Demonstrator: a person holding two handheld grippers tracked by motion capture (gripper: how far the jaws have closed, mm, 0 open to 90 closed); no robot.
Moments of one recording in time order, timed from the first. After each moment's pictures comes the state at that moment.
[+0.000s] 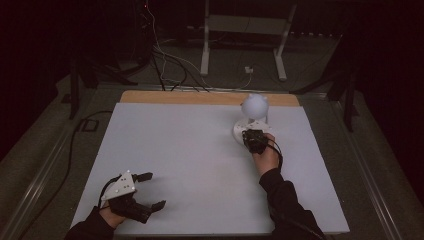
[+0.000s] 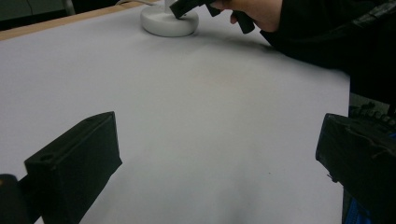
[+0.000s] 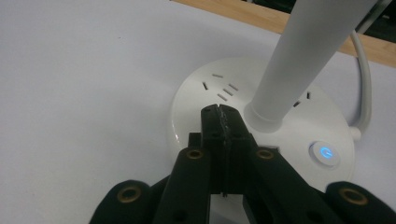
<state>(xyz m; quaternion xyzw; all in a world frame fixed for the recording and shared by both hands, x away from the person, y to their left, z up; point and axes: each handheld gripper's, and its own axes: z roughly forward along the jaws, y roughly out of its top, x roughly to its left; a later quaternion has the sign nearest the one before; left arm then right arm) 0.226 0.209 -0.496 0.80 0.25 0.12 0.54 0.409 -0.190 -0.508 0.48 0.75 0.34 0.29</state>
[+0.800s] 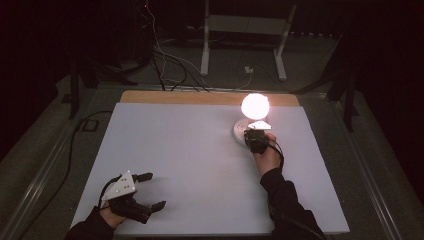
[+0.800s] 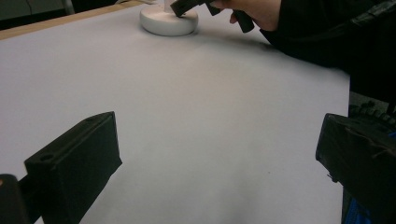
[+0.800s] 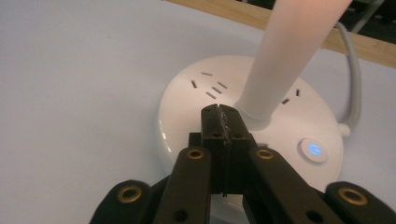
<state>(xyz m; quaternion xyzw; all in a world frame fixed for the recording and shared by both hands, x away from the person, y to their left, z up) 0.227 0.208 -0.496 0.80 0.25 0.12 0.53 0.410 -0.195 -0.509 0.49 0.75 0.34 0.30</state>
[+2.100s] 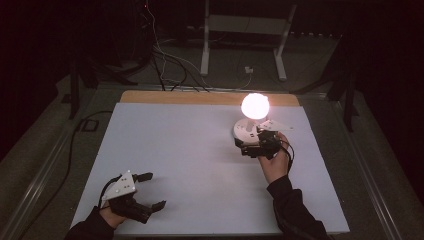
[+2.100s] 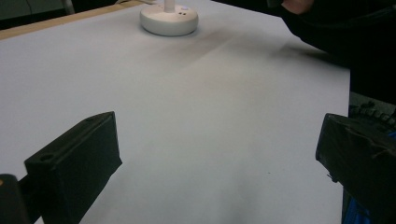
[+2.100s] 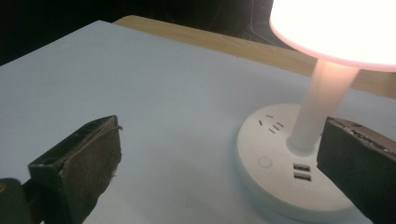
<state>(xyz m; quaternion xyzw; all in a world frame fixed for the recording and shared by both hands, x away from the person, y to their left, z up) 0.227 0.208 -0.496 0.80 0.25 0.12 0.53 0.370 -0.212 -0.454 0.42 0.75 0.46 0.21</state>
